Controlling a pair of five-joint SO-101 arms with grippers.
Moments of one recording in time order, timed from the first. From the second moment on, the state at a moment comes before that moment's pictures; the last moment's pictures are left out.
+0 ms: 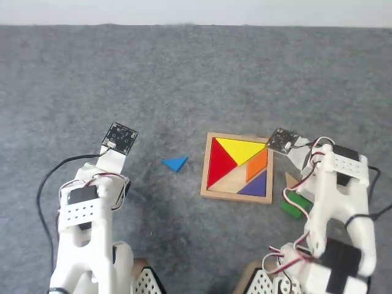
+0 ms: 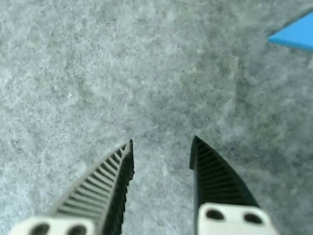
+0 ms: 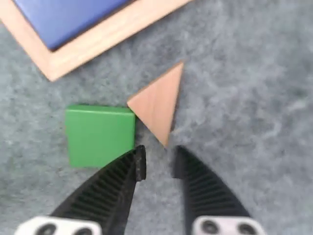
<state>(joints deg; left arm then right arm) -20.1 -42.7 76.0 43.4 -29.9 15.0 -14.6 45.5 61.5 72.0</state>
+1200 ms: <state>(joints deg) -20.1 -42.7 76.0 43.4 -29.9 6.2 -12.9 55.2 46.0 59.5</state>
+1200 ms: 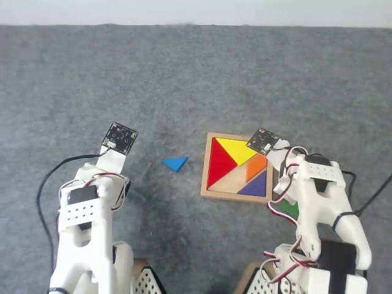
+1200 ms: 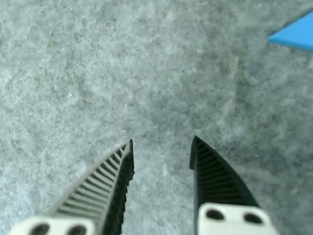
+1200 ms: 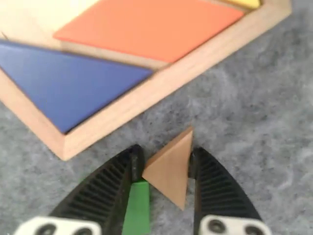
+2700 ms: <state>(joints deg) -20.1 -42.7 76.8 43.4 -29.9 14.2 -12.4 49.7 55.1 75.1</state>
